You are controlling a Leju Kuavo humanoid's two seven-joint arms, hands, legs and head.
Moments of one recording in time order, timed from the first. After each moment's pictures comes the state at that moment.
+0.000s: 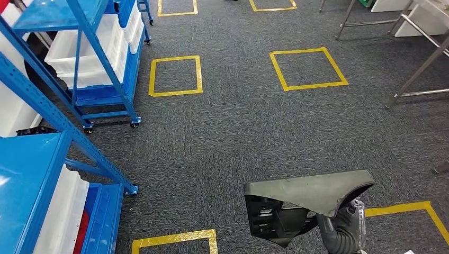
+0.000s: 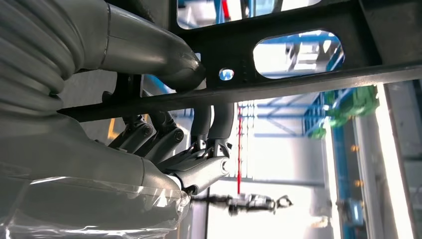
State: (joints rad) left arm -0.04 -0.09 -1.11 -0.06 1.56 0.50 -0.21; right arm 0.29 -0.13 0.26 -1.98 -0.25 -0.16 -0.67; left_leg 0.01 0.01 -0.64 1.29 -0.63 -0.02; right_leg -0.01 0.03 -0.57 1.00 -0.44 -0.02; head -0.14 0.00
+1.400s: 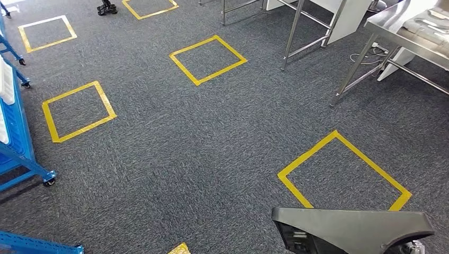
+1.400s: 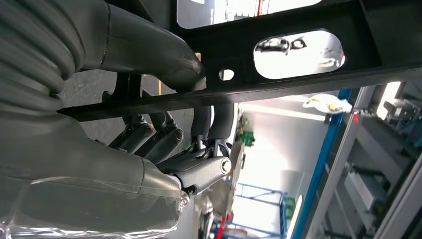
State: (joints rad) left arm -0.04 0.05 -1.15 -0.07 1.51 0.17 -0.26; right arm 0.58 -0.01 -0.03 -2.21 -0.13 -0.08 -0.70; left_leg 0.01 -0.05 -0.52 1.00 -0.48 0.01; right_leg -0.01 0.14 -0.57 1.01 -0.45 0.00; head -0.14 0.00
